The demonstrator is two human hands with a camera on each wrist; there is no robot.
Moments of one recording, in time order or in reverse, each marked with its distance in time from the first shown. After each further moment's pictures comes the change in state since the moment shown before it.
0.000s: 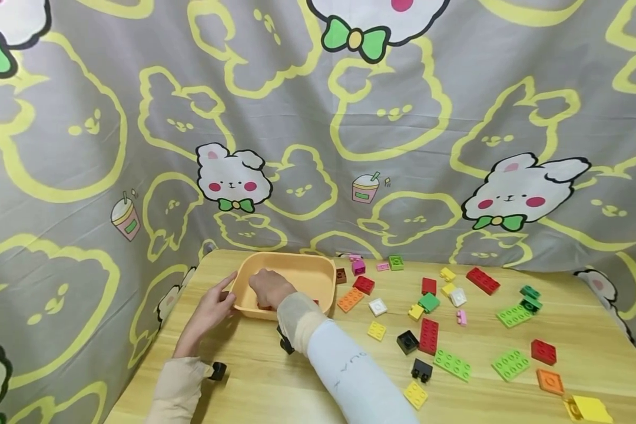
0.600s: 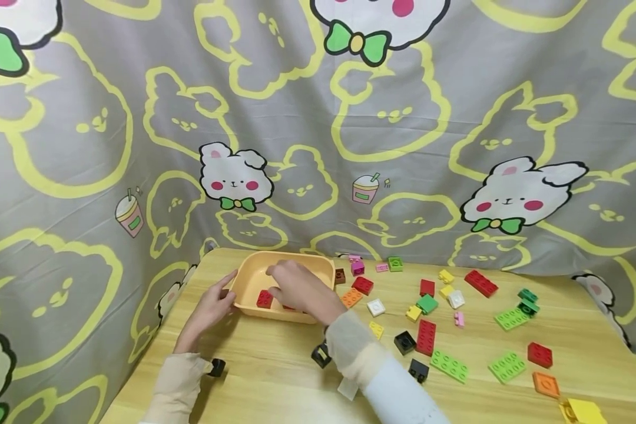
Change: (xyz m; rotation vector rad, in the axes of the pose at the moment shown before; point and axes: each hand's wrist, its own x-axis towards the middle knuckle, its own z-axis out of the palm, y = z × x) left_hand -0.002 0.002 0.002 0.047 0.022 0.019; right_hand -0.098 0.020 -0.048 0.162 0.298 -0.131
